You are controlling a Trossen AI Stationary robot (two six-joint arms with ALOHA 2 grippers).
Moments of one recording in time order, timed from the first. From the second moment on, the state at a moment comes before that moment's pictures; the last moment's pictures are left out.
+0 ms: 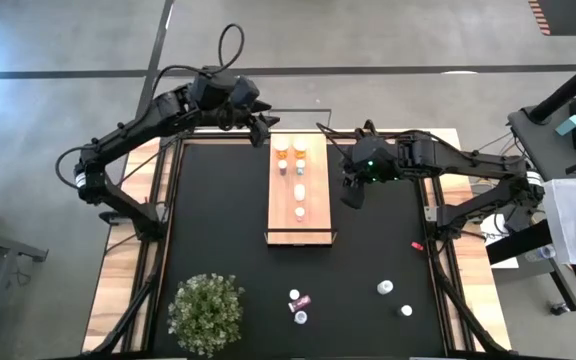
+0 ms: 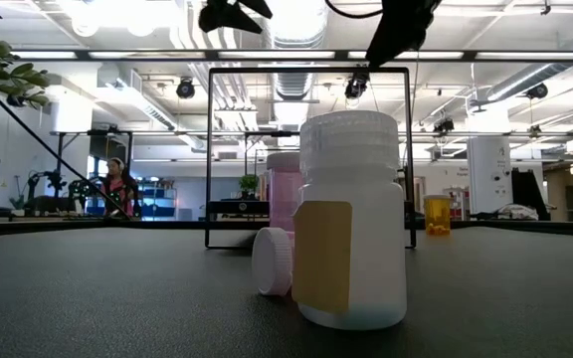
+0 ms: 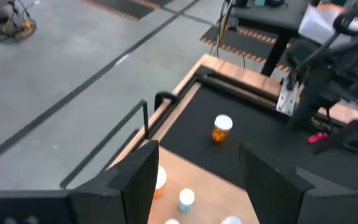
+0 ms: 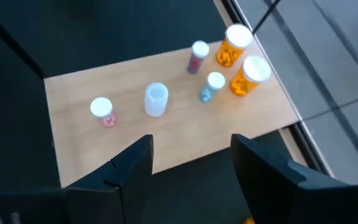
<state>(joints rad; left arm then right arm) 0.45 1.46 1.76 -0.74 0.00 -0.10 -0.15 1.33 1.36 -0.86 0.18 0.04</state>
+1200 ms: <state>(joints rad) 0.44 0.99 1.17 -0.56 -0.09 -0.47 -0.56 1.27 1.04 -0.93 0.13 0.57</state>
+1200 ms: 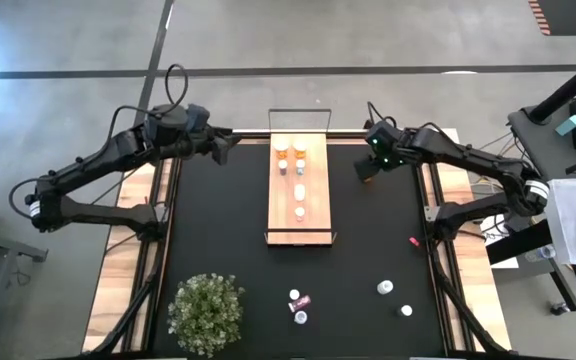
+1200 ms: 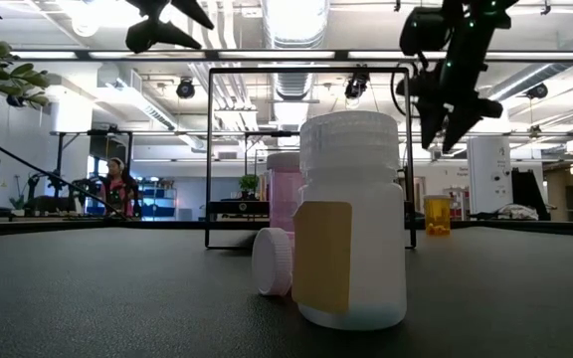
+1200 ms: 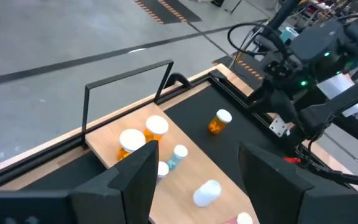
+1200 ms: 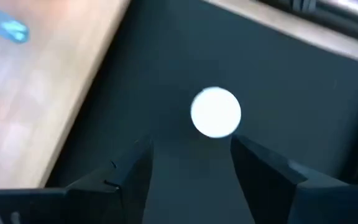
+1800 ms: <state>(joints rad) 0.44 0.98 1.17 -0.56 -0.09 -0.47 -0.59 1.35 0.96 -0.83 0.14 0.62</state>
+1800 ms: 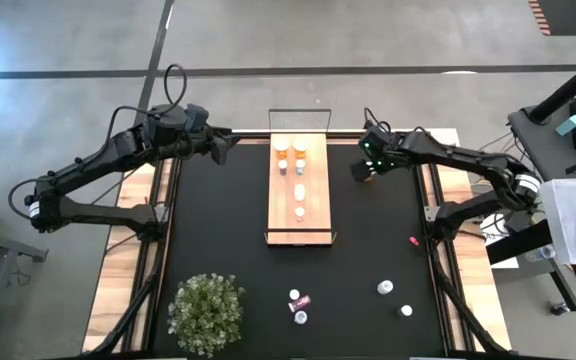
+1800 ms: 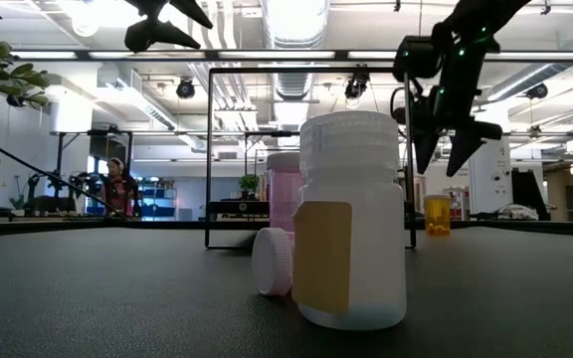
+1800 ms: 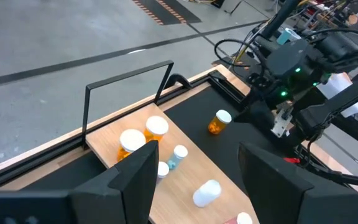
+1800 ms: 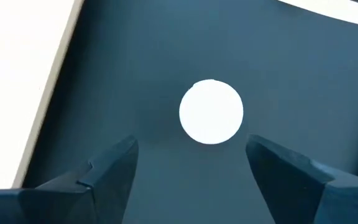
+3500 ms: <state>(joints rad) 0.44 0.98 1.17 -0.57 -0.08 -0.46 -0.60 1.54 1.18 -0.89 0.10 0.55</state>
